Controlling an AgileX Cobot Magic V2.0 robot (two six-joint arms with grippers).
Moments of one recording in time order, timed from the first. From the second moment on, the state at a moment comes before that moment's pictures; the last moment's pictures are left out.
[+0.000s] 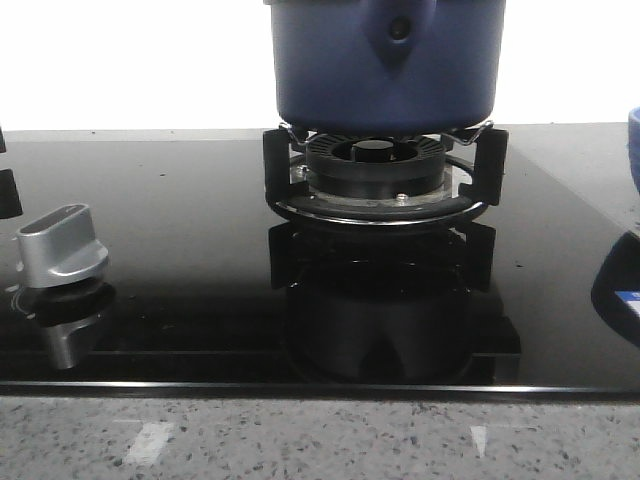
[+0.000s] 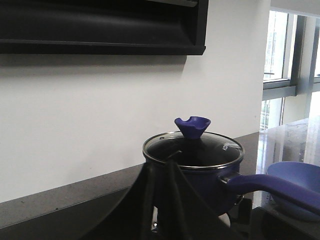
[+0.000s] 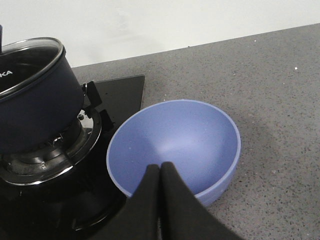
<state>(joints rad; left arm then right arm) -0.41 0.43 -0.48 -1.75 0.24 1.72 0.04 0.24 -0.61 -0.05 0.74 0.23</state>
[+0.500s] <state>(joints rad) -0.31 0.26 -0.34 -1.06 0.31 1.07 0.04 0.24 -0.61 -0.05 0.74 0.23</state>
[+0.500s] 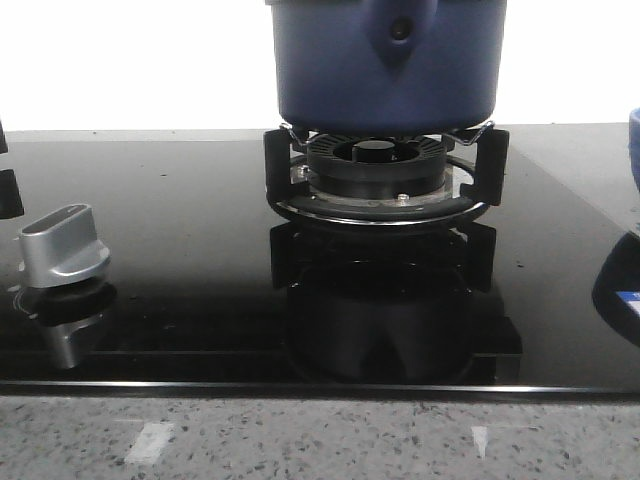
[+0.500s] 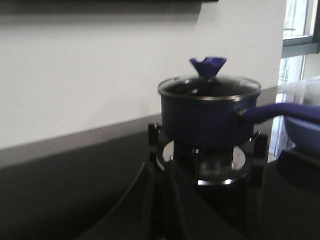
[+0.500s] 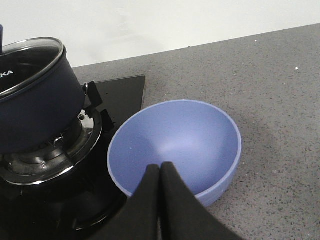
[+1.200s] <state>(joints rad) -0.23 -0.01 0.00 -0.22 0.21 0.06 0.04 0.24 -0.61 -0.05 0.74 0.23</state>
